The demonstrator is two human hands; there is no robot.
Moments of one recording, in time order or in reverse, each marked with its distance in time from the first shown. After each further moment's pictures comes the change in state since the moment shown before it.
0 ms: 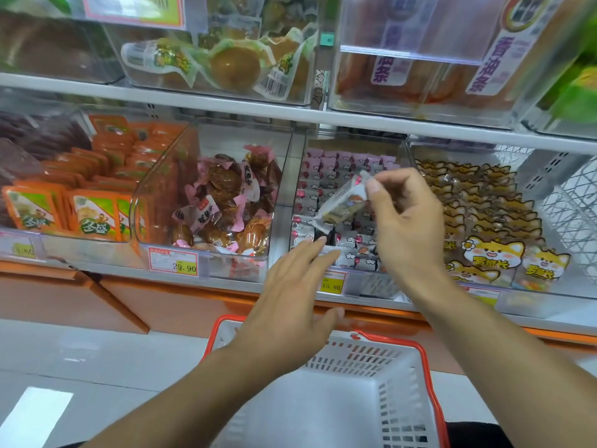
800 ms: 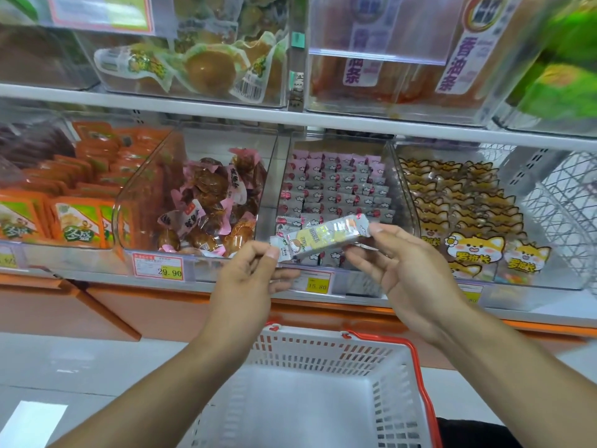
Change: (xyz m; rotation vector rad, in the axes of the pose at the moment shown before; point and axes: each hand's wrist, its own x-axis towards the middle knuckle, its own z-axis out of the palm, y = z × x) left_hand 0.008 -0.002 -0.018 -0.994 0.325 -0.504; right_hand -0.031 0.001 -0.036 0.692 -0.078 0.787
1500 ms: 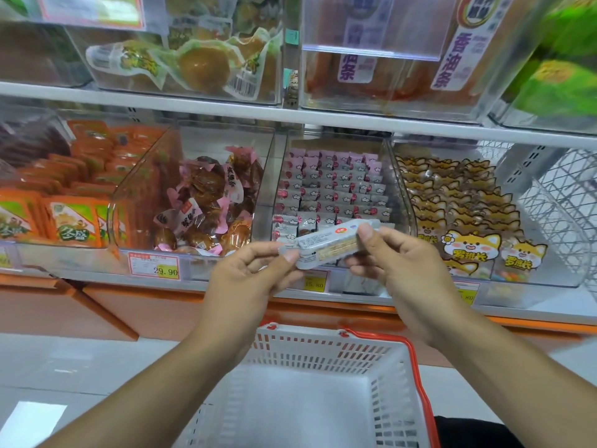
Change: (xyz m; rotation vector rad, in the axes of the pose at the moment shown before) left_hand -0.004 0.005 0.001 -0.256 -0.102 -0.057; right_hand -0.007 0.003 -0.007 -0.361 -0.075 -0.155
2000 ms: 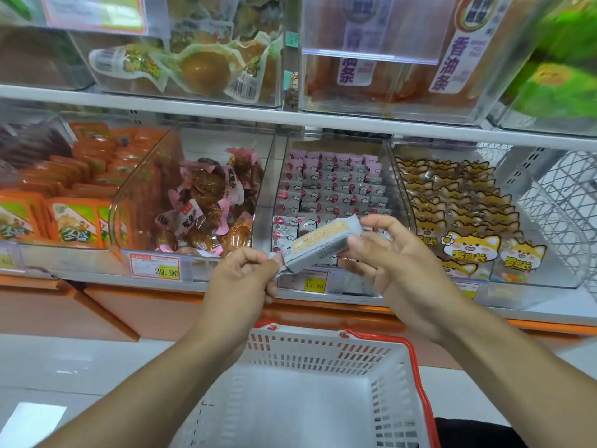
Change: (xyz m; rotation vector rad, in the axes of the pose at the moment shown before) left_hand 0.012 -0.010 -0.011 0.249 0.105 -0.052; right_hand 0.010 0.000 -0.006 0.233 -0.238 0.059
